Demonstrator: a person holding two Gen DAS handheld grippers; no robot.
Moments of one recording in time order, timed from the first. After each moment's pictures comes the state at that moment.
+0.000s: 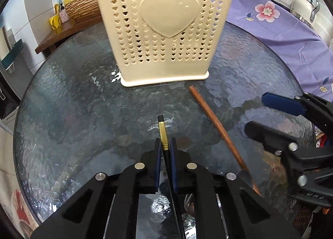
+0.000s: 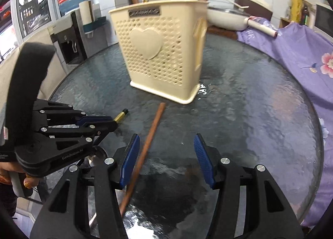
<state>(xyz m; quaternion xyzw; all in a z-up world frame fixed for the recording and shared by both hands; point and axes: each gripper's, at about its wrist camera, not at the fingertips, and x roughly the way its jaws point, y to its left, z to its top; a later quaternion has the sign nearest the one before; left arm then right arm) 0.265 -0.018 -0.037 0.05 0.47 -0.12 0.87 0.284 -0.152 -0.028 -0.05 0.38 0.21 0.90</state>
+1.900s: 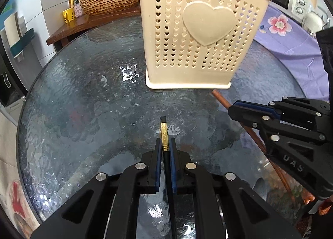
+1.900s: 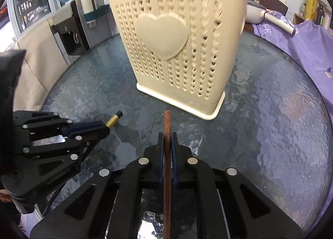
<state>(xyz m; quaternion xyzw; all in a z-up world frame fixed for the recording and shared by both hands) 0.272 0.009 -0.035 0.02 0.46 -0.09 0.89 0.333 -0.110 -0.040 -0.05 0.41 0.23 0.88</state>
